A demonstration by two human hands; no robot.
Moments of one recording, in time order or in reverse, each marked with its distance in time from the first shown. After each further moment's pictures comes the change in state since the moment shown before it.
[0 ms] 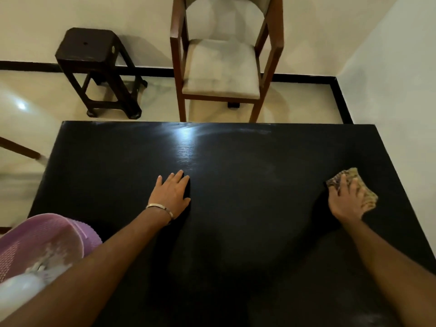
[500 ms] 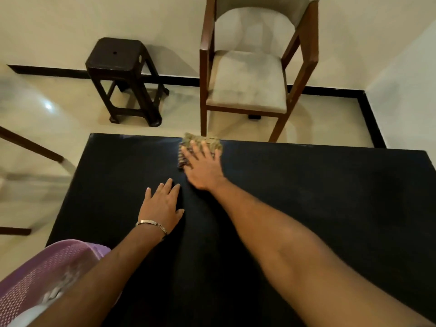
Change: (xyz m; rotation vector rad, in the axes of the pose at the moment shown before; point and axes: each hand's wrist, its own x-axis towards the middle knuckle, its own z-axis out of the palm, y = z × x) left_hand 0.008 -0.084 -0.012 -0.012 0.016 -0.191; right_hand -0.137 -0.415 0.123 -0.298 -0.201 -1.058
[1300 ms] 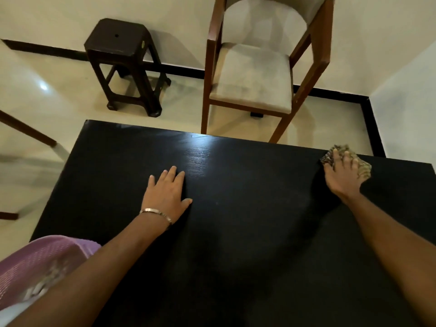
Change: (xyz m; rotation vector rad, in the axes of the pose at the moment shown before) left_hand 0.018 0.009 -0.010 -0.060 0.034 -0.017; right_hand -0.122 0.308 -0.034 0.150 0.194 0.759
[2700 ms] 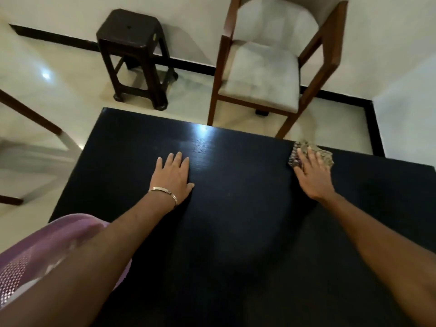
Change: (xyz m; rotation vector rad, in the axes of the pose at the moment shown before) left_hand 0.010 -0.029 0.007 0.097 0.047 0.027; right_hand -0.057 -0.066 0.026 -0.115 -0.060 -0.333
